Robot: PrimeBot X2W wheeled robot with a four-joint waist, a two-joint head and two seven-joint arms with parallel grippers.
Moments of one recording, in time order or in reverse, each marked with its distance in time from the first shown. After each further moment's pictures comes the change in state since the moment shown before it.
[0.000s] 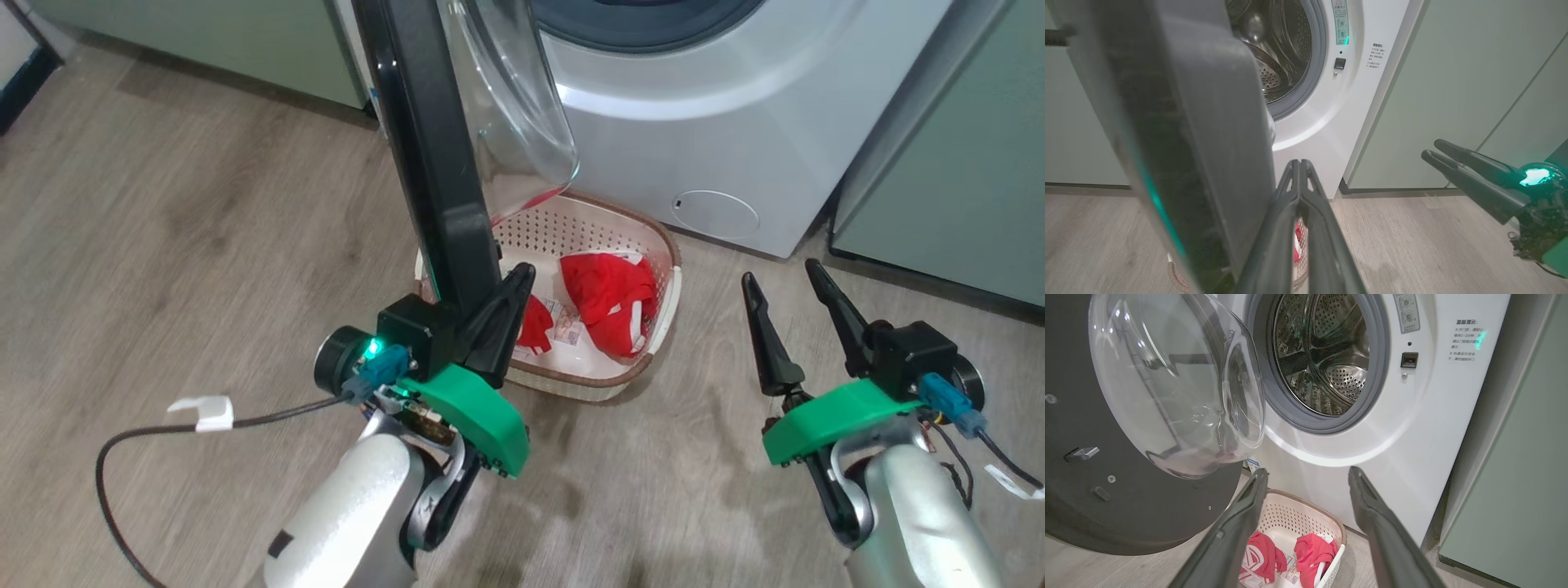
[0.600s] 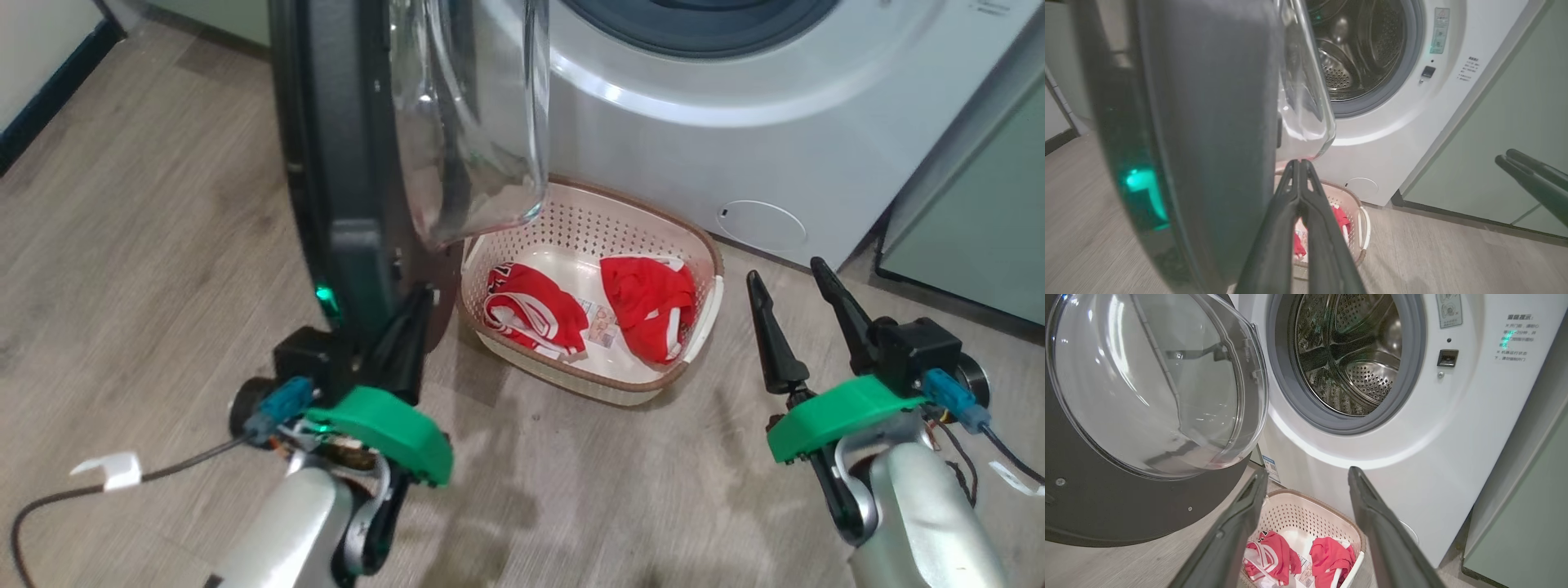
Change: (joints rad) left arm 0.114 0.072 0.110 -0.067 -0.052 0.086 -0.028; right arm -0.001 0.000 -0.012 -0.004 -0.001 0.000 0.019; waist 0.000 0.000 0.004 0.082
